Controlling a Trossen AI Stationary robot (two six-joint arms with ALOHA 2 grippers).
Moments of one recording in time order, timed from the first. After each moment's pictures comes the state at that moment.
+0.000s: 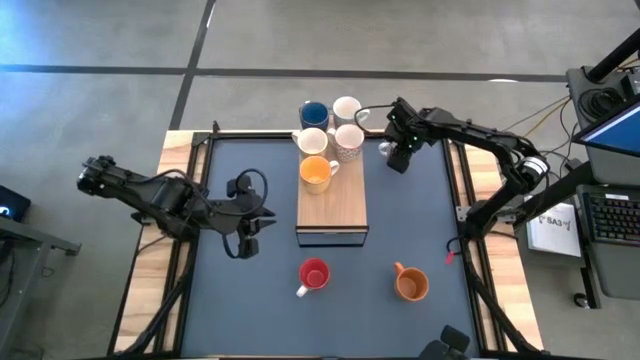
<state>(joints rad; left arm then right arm) -0.36 1.19 1.31 -0.89 -0.44 -0.38 -0.79 1.57 1.15 -0.83 0.07 -0.33</state>
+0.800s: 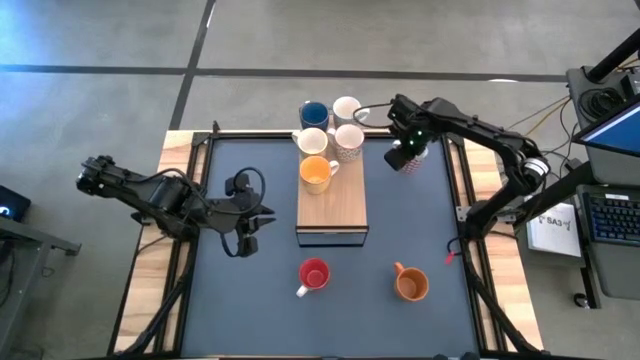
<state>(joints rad) -0.36 1.18 1.31 -0.90 -0.46 -0.38 -0.74 1.55 1.33 -1.18 -0.03 0.14</state>
